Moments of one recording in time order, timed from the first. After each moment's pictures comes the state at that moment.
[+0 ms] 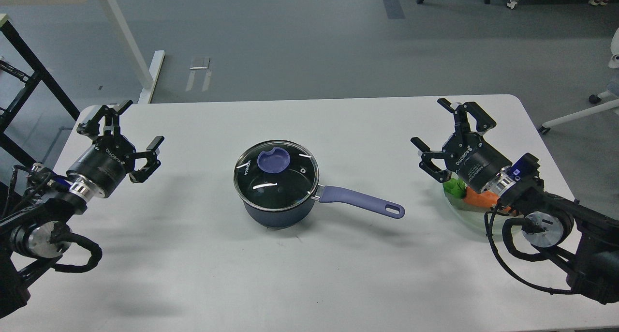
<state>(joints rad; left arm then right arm) -0.47 0.64 -0.57 -0.95 0.03 -0.40 -0.49 0.62 -0.51 0.39 0.95 -0.06 0.49 0.49</state>
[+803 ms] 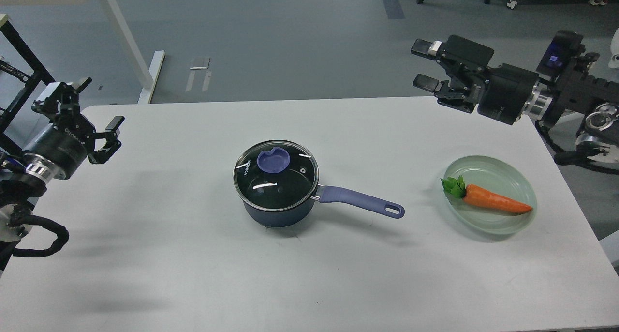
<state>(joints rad) -0.53 0.77 -0.56 -0.95 0.04 -0.37 -0.49 1.07 -0.77 0.27 1.21 -0.84 0.43 0.49</state>
